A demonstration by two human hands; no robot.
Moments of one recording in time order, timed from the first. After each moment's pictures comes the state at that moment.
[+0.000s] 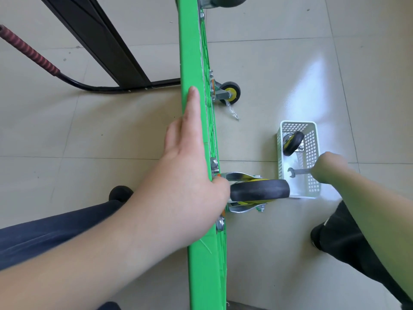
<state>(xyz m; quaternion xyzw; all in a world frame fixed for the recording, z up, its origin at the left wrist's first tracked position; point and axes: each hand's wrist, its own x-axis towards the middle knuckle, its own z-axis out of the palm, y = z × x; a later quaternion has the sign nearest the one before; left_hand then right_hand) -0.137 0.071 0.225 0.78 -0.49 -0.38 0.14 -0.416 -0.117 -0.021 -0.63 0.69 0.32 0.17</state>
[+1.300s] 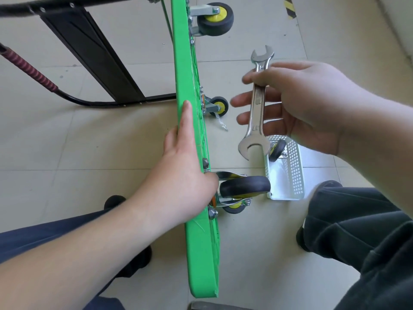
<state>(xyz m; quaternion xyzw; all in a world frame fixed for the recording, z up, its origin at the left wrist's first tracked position) -0.133 0.071 0.218 0.77 -0.49 -0.38 0.17 -0.287 -0.053 0.267 -0.47 0.51 -0.25 0.67</state>
